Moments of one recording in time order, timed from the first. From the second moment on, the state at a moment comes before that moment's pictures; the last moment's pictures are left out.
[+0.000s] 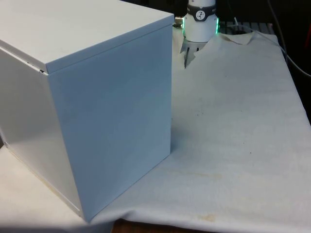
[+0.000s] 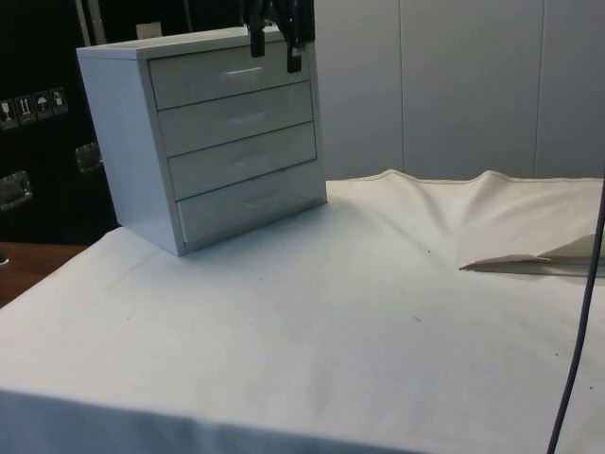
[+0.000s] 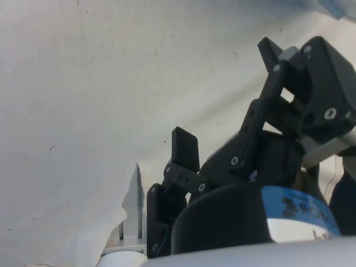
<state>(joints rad) 0.31 -0.10 -0.43 -2.17 -0.22 2.28 -0.99</state>
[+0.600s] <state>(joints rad) 0.31 -0.08 -0.45 -2.15 -0.23 2.29 -0.99</state>
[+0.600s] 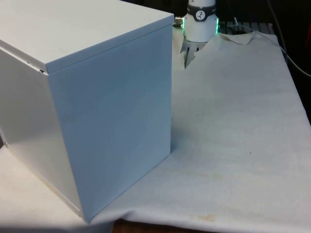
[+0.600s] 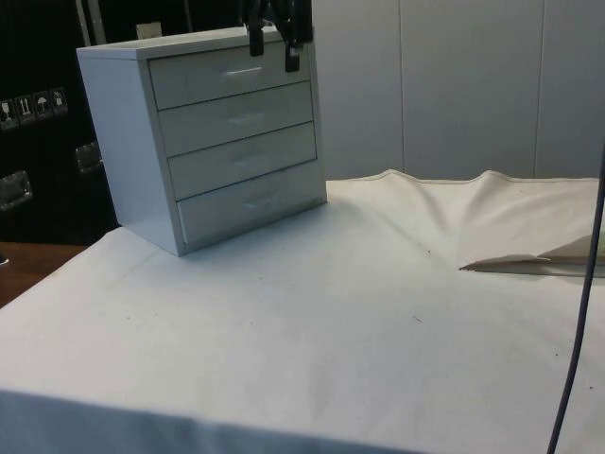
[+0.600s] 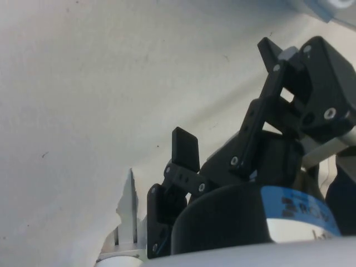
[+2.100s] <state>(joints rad) 0.31 0.03 -0.54 -2.17 -0.28 2.58 -0.99</state>
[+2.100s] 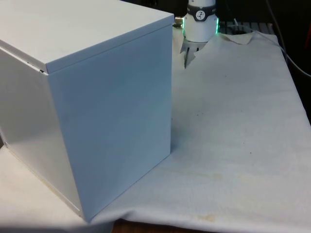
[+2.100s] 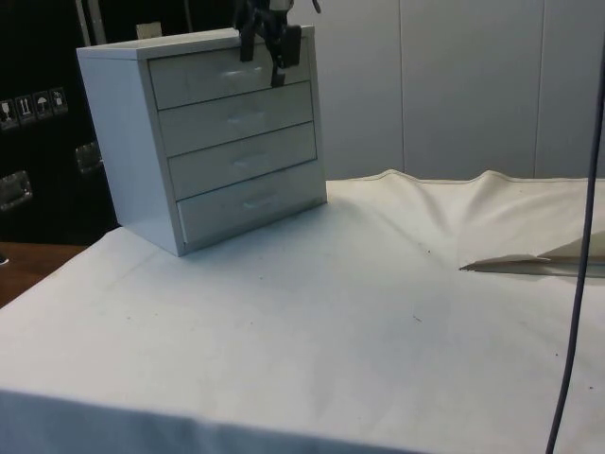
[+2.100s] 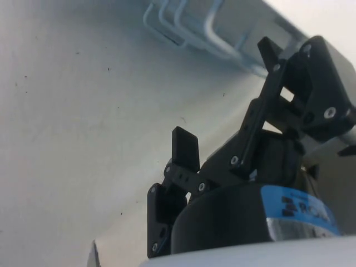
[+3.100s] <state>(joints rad) 0.31 0.06 -0.53 -2.15 -0.14 2.55 -1.07</state>
